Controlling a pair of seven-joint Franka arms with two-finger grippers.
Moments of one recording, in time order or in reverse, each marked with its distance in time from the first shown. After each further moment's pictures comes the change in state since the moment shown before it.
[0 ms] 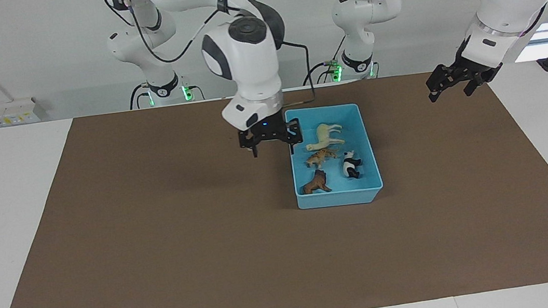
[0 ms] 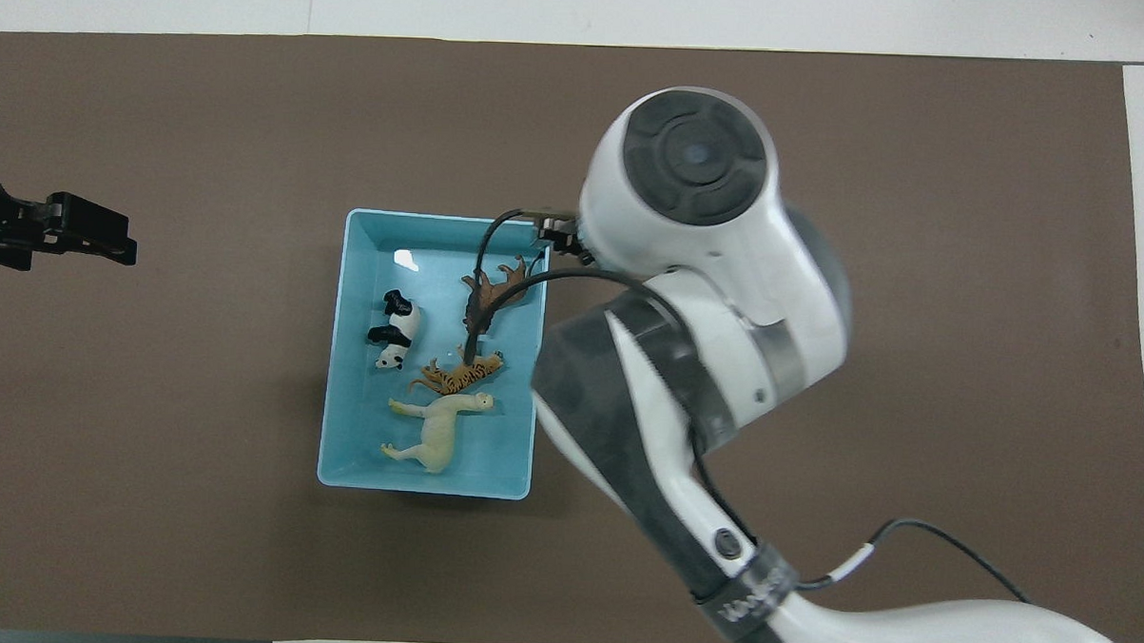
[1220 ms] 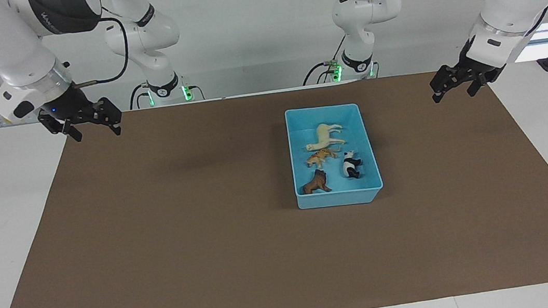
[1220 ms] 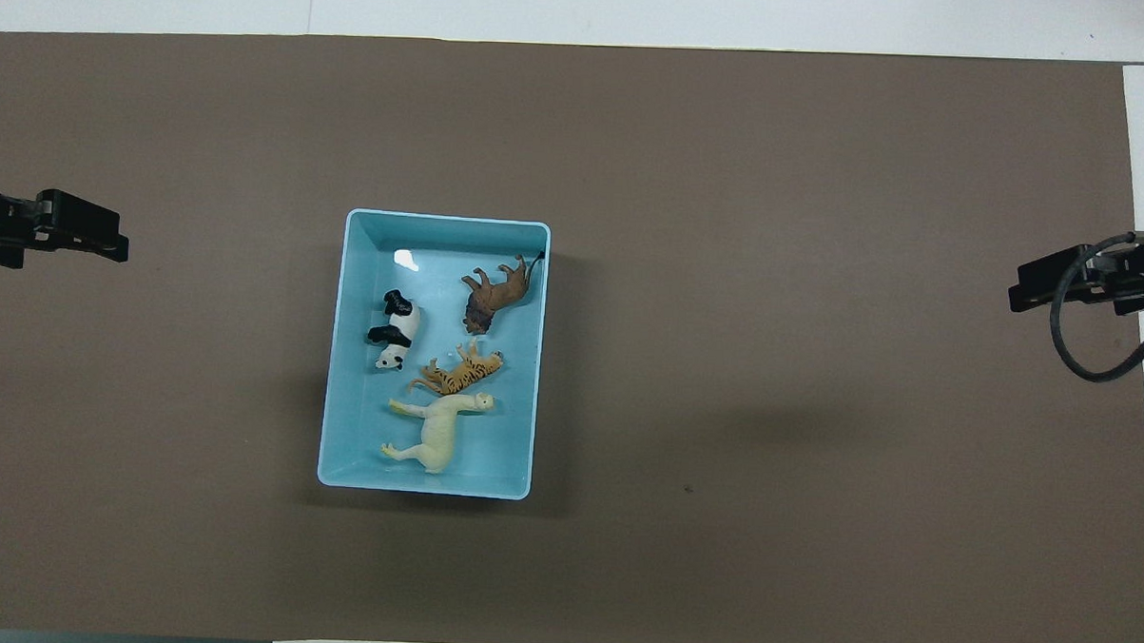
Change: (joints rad) left arm 0.009 -0.001 0.004 -0.004 0.000 0.013 0.001; right arm -0.521 -0.329 -0.001 -0.219 -0.032 -0.322 -0.642
